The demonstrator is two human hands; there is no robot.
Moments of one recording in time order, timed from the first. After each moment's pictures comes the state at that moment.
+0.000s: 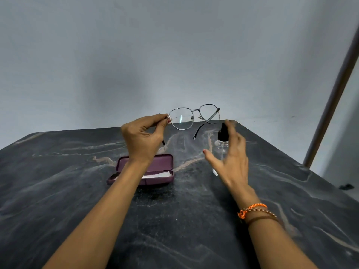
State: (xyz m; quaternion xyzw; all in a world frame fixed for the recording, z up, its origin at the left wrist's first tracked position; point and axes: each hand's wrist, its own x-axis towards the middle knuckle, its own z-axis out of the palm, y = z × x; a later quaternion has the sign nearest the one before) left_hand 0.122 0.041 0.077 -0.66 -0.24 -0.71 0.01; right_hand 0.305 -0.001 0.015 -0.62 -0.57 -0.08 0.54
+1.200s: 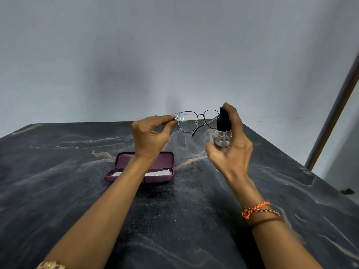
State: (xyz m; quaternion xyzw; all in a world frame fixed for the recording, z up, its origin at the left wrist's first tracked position) left_hand 0.130 0.063 0.064 -0.69 -0.24 -0.68 0.06; right_hand 0.285 -0.005 0.048 -0.49 -0.59 -0.16 0.62
